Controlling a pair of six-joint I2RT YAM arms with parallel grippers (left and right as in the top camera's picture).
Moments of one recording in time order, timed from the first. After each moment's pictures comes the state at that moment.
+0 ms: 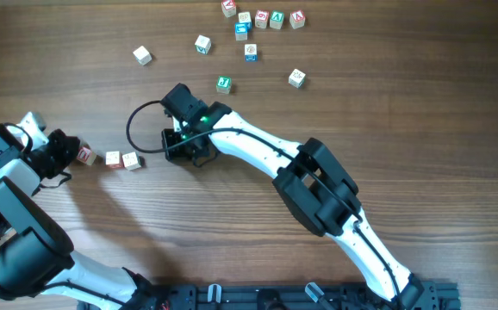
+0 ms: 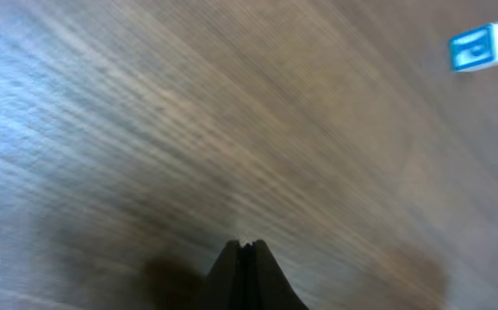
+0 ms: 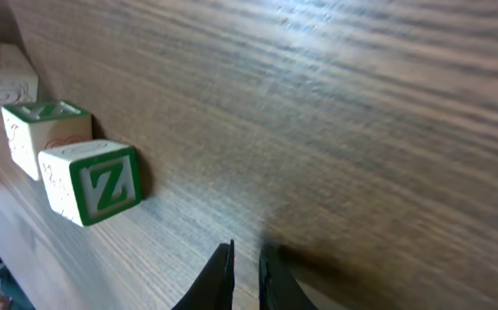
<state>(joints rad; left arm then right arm) 0.70 1.84 0.94 -0.17 0.53 -0.09 0.86 2.45 1.94 -0.58 -0.43 0.68</state>
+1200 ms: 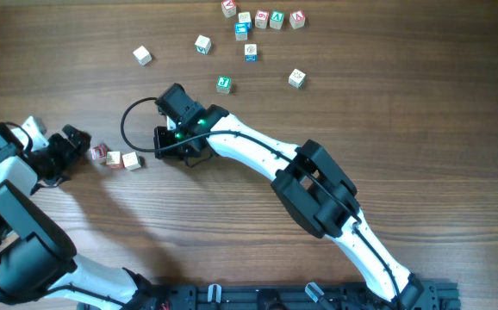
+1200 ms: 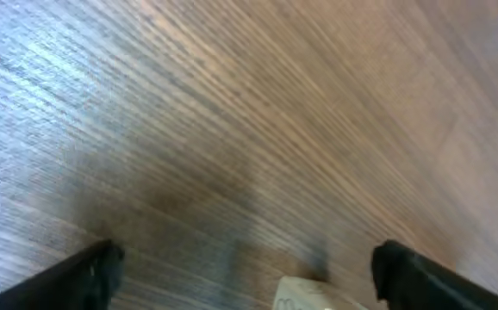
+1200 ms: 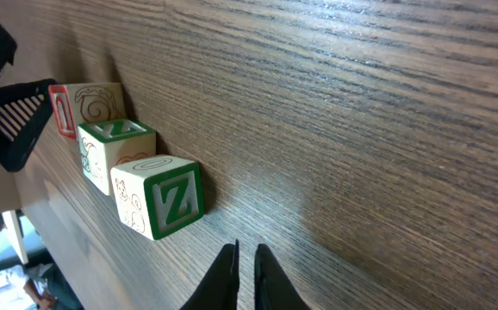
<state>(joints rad) 0.70 1.81 0.97 -0.32 0.43 -0.09 0.87 2.45 1.94 -0.49 -0.47 0.78</state>
